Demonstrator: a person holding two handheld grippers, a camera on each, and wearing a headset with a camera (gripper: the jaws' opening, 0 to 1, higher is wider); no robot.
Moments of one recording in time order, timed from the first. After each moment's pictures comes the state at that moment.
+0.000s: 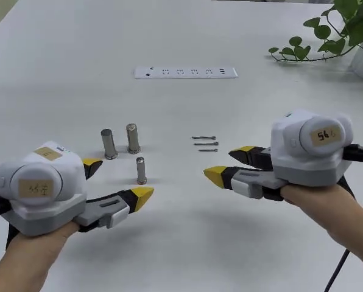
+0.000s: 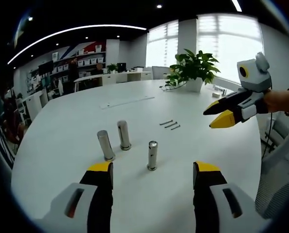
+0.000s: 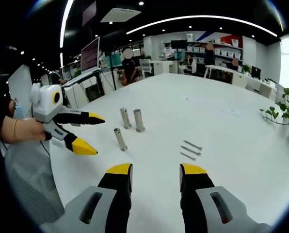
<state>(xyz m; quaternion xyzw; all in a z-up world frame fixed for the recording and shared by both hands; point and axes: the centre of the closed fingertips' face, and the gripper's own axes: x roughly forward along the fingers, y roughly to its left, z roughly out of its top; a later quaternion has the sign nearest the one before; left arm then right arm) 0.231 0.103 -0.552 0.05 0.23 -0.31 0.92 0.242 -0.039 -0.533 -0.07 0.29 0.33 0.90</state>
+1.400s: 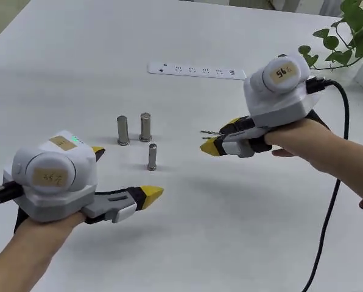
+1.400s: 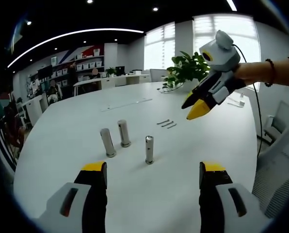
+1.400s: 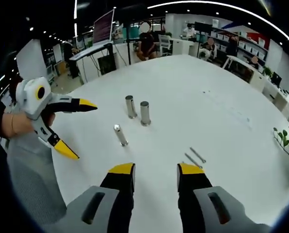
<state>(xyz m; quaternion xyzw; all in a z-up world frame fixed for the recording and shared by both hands) 0.214 0.113 -0.545 0.06 0.22 -0.31 0.92 0.272 -0.020 -0.539 -0.19 0.37 0.39 0.82</state>
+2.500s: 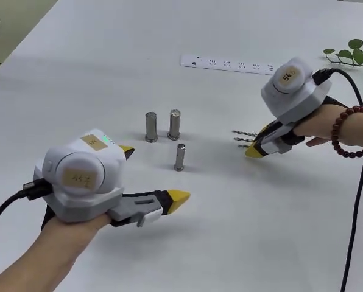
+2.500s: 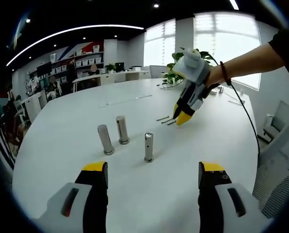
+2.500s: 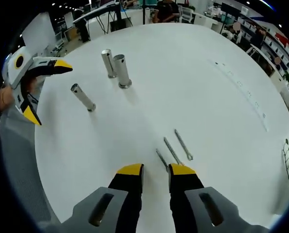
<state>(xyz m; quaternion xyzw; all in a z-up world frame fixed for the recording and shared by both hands) 0.216 0.109 -0.554 0.06 0.24 -0.31 0.92 0.315 -0.053 -0.604 -0.28 0.46 0.42 0.73</state>
